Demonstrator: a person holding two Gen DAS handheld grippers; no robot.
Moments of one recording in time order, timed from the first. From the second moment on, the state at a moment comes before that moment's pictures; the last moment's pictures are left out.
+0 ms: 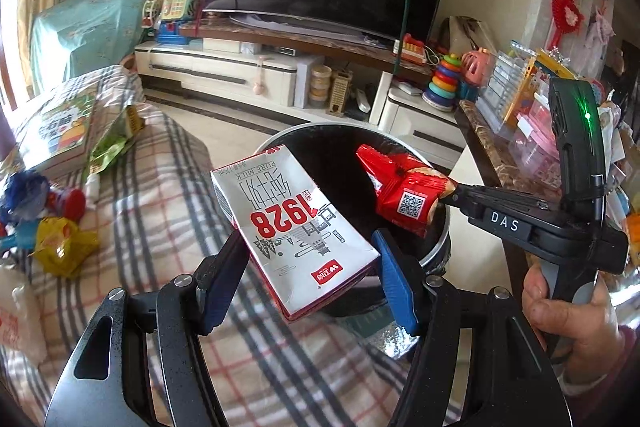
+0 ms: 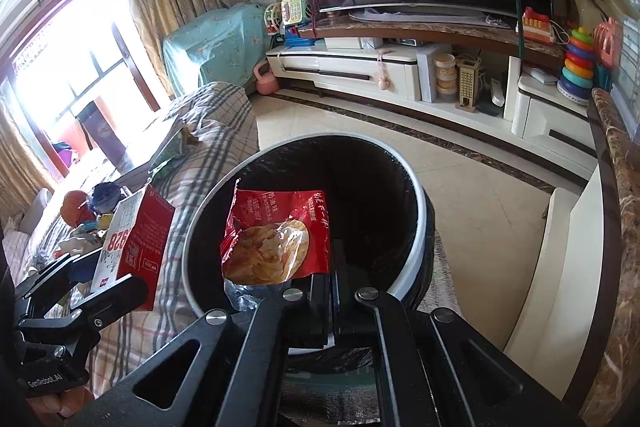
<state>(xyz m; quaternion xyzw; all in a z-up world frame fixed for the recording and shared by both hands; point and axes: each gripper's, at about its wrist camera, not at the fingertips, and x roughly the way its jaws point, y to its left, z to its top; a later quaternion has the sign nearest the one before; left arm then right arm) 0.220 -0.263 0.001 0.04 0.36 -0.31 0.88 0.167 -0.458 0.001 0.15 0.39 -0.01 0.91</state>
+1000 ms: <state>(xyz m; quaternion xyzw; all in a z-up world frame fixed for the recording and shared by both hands) 0.243 -0.283 -0.006 0.06 0.41 -0.32 0.85 0.187 -0.474 0.005 0.13 0.43 0.00 0.89</state>
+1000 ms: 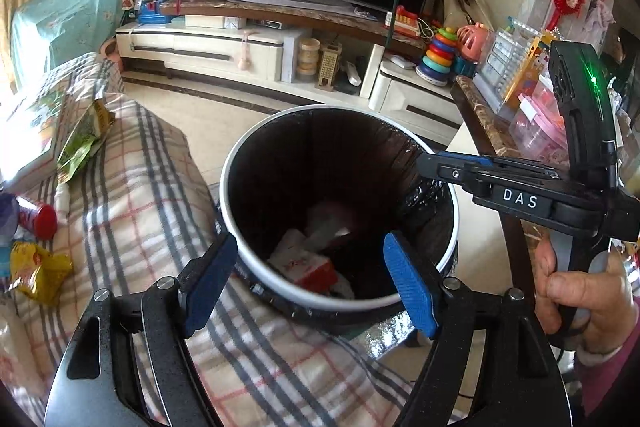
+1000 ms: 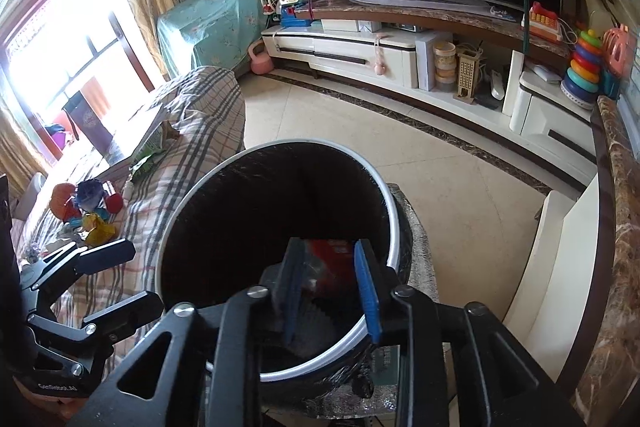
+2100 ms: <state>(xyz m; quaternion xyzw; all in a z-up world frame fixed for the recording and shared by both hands) 0.159 -0.064 -0.036 -0.07 0.41 -0.13 0.90 0.144 -0.314 0.005 0.16 0.38 0.13 0.90</state>
